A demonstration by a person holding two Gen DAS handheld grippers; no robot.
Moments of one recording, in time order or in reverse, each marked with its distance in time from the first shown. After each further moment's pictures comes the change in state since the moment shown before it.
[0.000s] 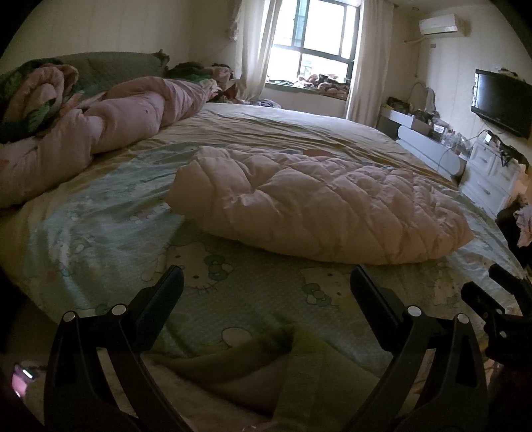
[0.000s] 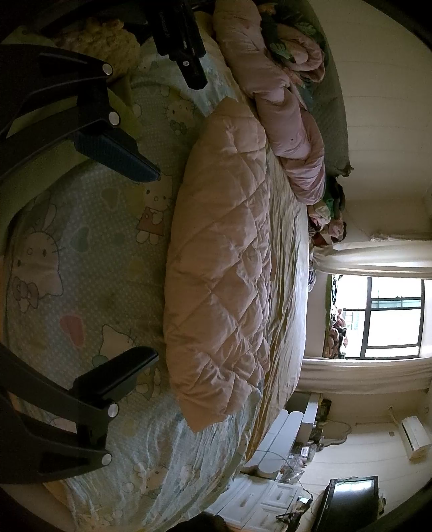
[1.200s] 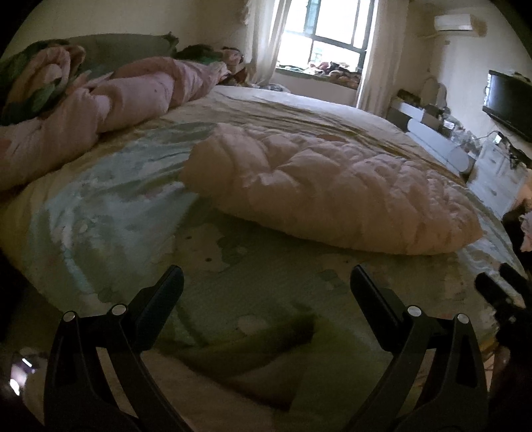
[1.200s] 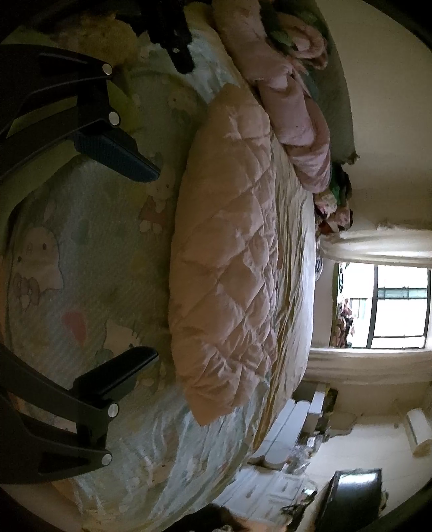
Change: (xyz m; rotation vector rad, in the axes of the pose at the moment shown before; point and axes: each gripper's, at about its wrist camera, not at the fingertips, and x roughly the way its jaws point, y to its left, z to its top) left arm 0.012 0.016 -0.009 -0.041 0.074 0.032; right arm 0.011 -0.001 0.001 0.038 0.037 -0.065
